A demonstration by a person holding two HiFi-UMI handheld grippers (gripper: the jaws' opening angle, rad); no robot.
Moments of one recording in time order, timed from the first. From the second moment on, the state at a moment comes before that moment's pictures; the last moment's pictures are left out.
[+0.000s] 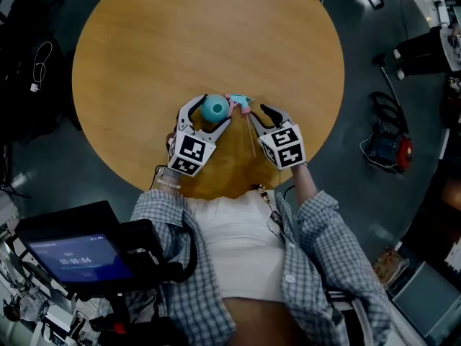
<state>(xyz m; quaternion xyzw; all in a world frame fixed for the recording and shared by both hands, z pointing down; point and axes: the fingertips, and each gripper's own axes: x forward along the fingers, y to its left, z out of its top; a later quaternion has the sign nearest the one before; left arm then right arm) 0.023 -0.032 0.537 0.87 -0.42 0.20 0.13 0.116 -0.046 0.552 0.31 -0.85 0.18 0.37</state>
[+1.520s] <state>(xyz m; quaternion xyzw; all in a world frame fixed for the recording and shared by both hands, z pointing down) 0.022 -0.027 0.538 0.87 -0.43 0.20 0.13 0.077 -0.080 0.563 0.10 -0.87 0.23 0.43</state>
